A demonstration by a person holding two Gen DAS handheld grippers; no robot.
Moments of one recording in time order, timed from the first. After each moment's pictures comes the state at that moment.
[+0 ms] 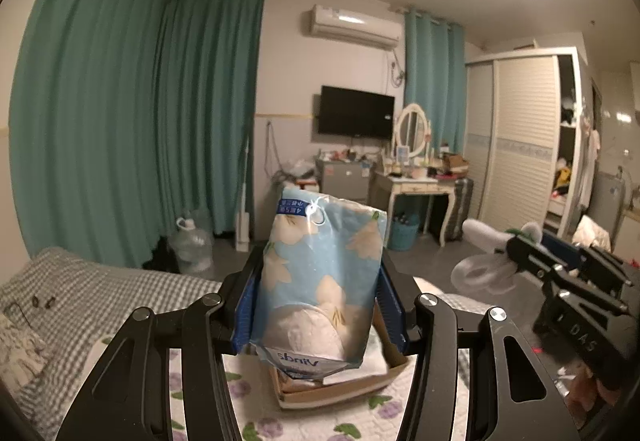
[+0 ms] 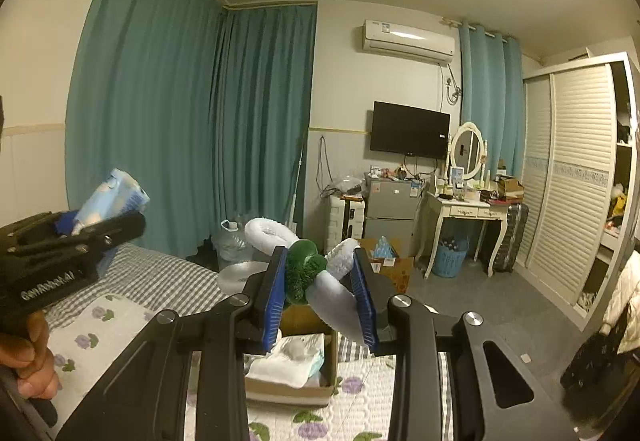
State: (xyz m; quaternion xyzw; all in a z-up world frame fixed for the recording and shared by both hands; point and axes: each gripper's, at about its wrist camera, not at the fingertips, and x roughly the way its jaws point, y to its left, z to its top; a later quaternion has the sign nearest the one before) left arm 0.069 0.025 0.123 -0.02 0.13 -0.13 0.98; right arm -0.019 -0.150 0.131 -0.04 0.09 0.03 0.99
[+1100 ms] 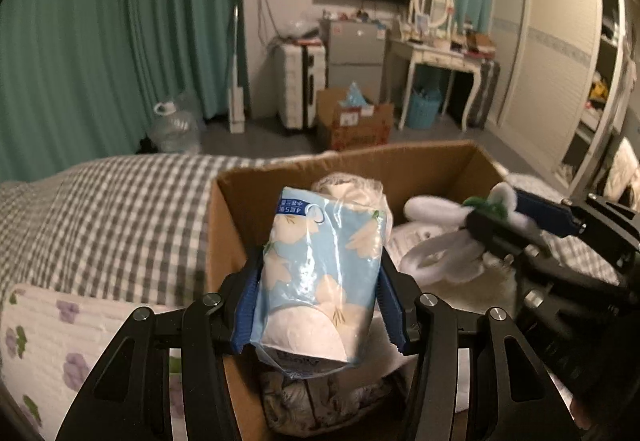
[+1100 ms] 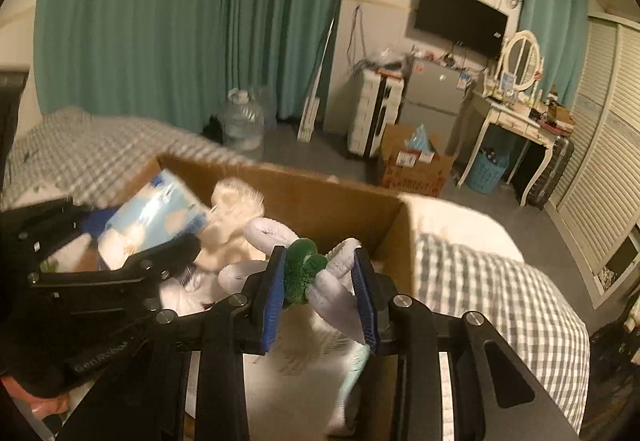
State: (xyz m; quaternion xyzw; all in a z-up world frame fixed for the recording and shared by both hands) left arm 0.268 -0.040 -0.088 0.03 0.35 -0.12 0.93; right arm 0.244 -0.136 -0.096 -0.09 0.32 0.07 0.94
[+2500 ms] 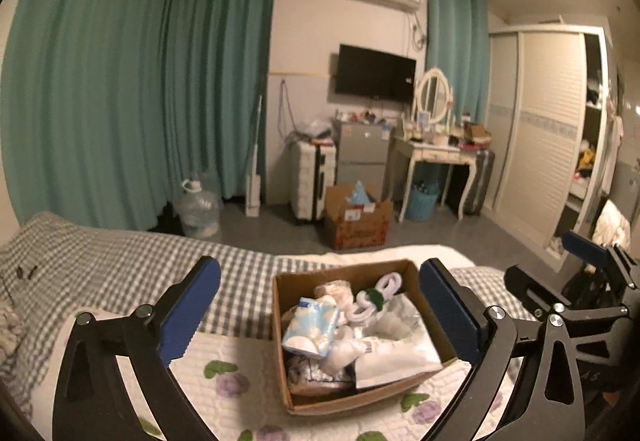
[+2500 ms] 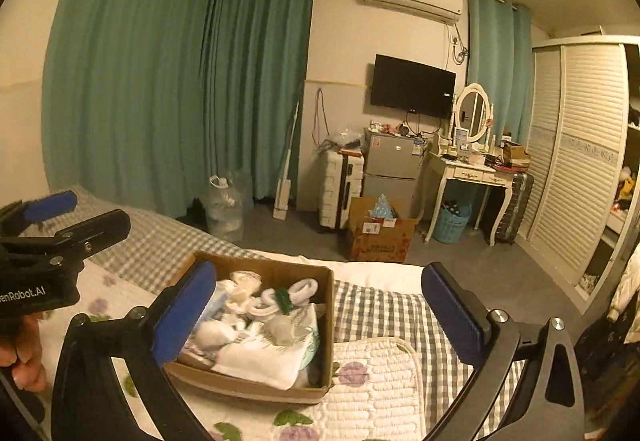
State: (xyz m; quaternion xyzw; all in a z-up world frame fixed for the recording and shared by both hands) left arm 0.141 0.023 0.057 -0.02 0.19 -0.10 0.98; right arm 0.084 -0.170 0.038 -0.04 0.17 0.03 0.98
